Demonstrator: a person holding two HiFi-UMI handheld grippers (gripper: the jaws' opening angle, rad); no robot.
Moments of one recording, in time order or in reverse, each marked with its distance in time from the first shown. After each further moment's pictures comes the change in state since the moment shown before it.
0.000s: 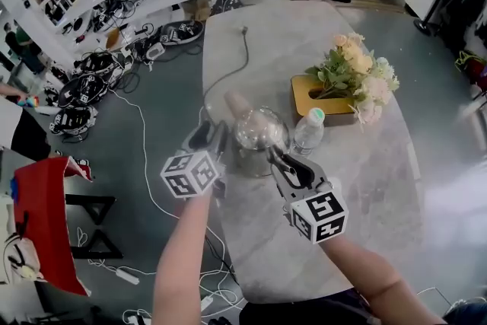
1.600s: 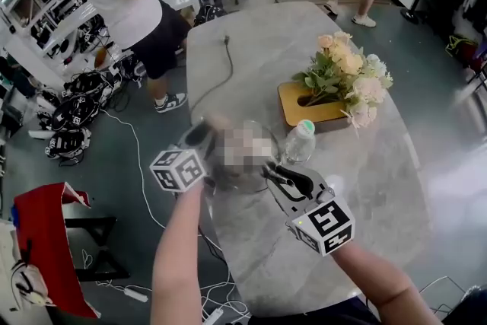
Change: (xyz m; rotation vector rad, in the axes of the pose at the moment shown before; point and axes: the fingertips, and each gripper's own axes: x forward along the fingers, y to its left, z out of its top) left arm 0.065 -0.008 0.006 0.026 0.027 -0.245; right arm 0.001 -0.007 0.008 -0.075 0.006 0.076
